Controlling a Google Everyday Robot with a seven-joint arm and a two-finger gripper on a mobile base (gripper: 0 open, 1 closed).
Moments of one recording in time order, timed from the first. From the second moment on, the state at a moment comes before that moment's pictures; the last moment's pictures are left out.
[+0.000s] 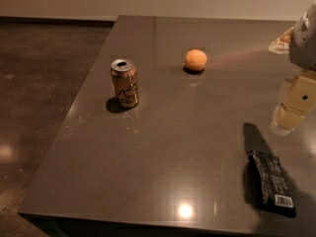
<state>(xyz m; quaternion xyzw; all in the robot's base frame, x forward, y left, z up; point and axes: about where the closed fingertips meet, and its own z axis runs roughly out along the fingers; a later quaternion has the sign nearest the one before) 0.438 -0.217 0.976 -0.60 0.78 -0.03 0.16</state>
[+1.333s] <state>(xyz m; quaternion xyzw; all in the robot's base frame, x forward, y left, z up) 0.435 -0.215 0.981 -0.43 0.89 0.00 0.15</state>
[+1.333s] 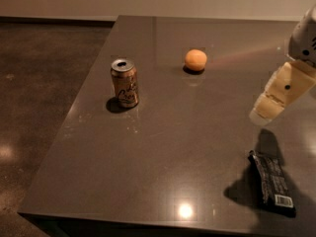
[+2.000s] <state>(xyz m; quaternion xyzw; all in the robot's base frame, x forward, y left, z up) 0.417 -0.217 0.962 -0.29 0.95 -0.04 0.12</state>
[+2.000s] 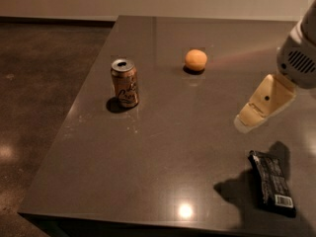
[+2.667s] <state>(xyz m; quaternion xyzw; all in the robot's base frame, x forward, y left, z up) 0.393 -0.226 0.920 -0.13 0.99 -0.03 0.07</state>
